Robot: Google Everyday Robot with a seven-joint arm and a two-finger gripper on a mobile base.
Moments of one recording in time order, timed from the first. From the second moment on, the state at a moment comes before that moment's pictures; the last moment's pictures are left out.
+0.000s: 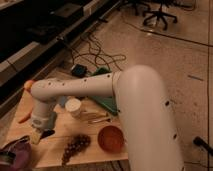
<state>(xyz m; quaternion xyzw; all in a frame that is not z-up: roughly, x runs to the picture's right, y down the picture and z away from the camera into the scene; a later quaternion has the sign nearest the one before) -0.312 0.224 0.650 -0.56 -0.15 0.11 0.81</state>
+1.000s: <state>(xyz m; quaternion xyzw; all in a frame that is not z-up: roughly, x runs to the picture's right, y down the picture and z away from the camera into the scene) -0.275 0.219 0.644 -0.56 -0.12 0.14 0.81</state>
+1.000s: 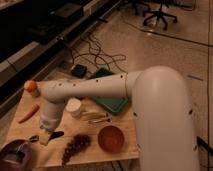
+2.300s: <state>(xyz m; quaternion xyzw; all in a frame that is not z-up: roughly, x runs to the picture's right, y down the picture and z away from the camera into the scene) -0.330 0.191 0.674 -0.56 -0.14 0.11 0.81</state>
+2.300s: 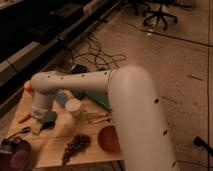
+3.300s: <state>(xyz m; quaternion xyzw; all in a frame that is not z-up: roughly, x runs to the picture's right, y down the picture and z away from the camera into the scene) -0.334 0.229 0.657 -0.58 -0.15 0.09 0.80</state>
